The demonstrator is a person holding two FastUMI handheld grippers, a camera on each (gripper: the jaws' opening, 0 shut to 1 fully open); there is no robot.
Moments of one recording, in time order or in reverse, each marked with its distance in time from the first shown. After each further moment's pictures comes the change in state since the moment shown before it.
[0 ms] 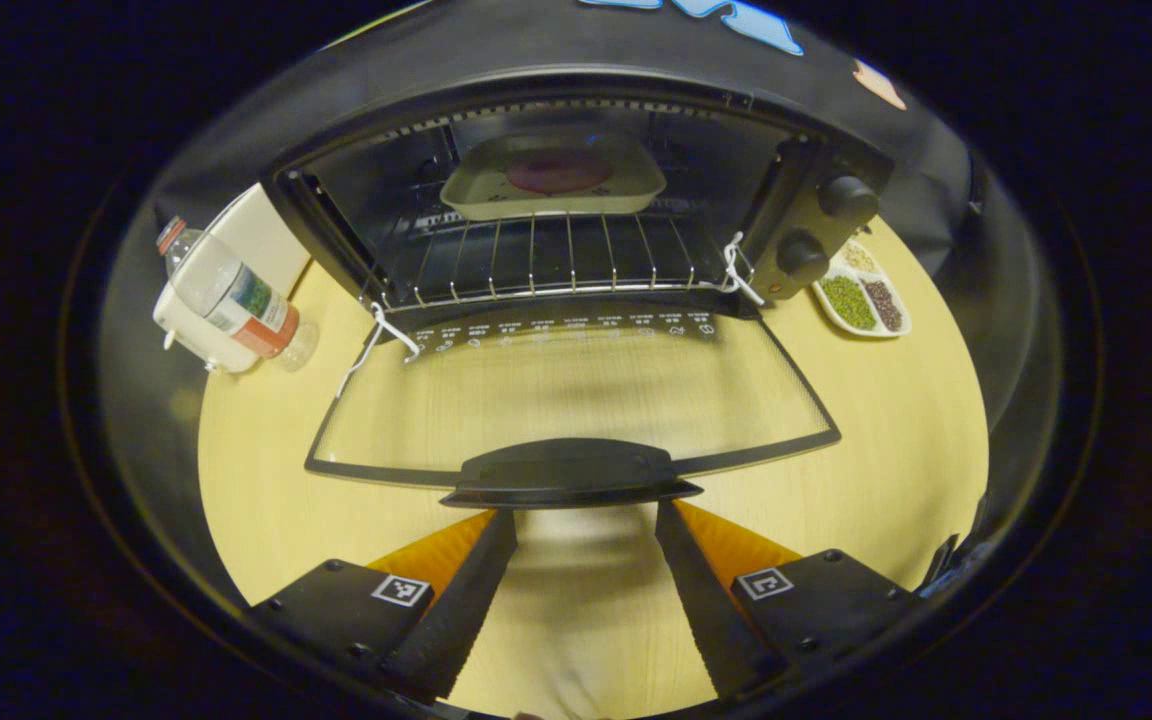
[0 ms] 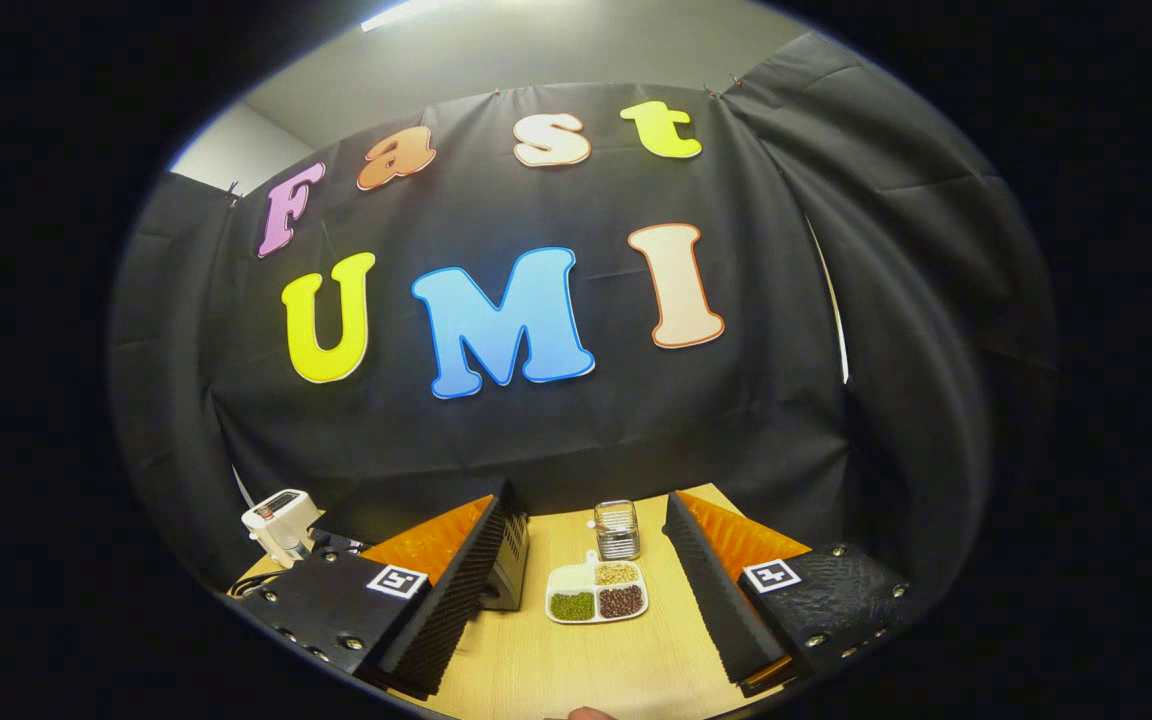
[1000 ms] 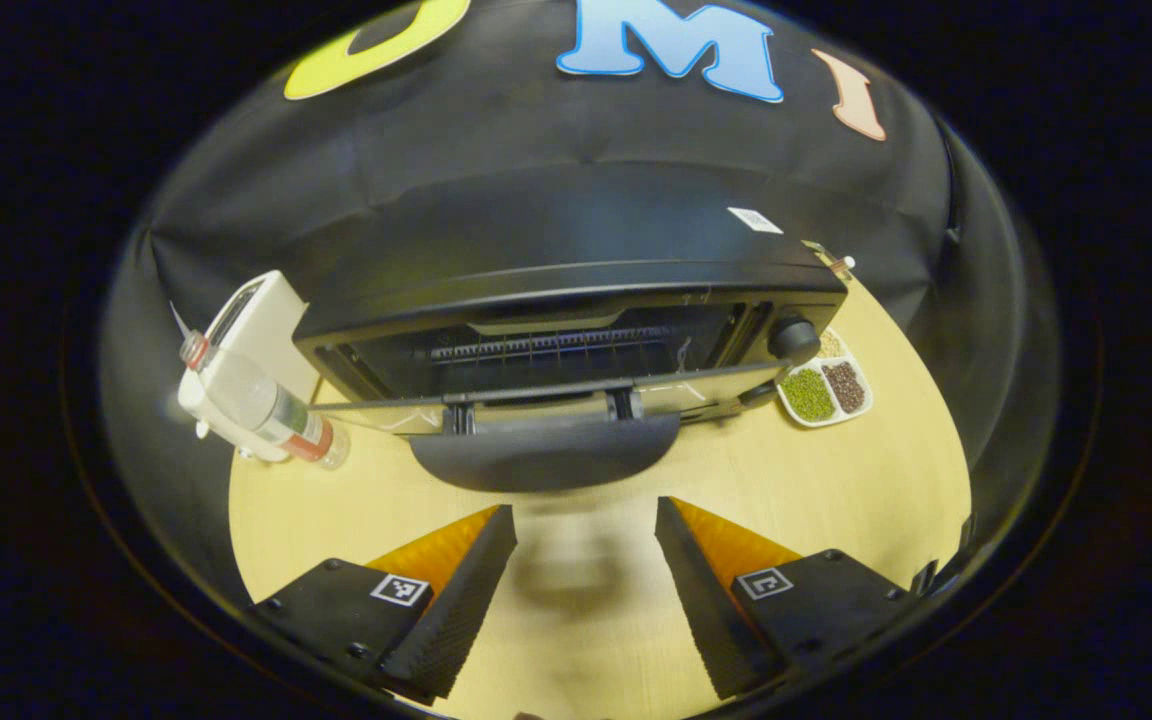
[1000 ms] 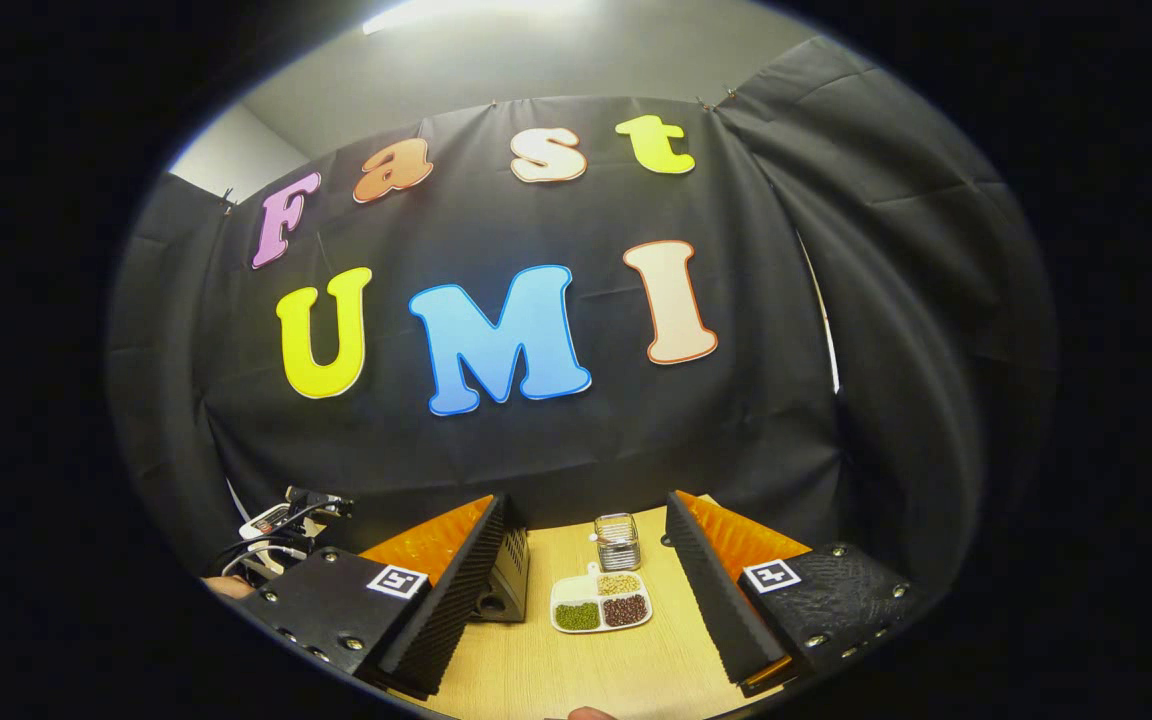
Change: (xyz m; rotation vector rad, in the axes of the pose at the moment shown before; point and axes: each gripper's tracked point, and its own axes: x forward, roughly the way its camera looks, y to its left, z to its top) left arm -0.048 -0.009 0.059 0.064 -0.193 -0.005; right arm -0.004 0.004 0.009 0.001 -0.041 -0.038
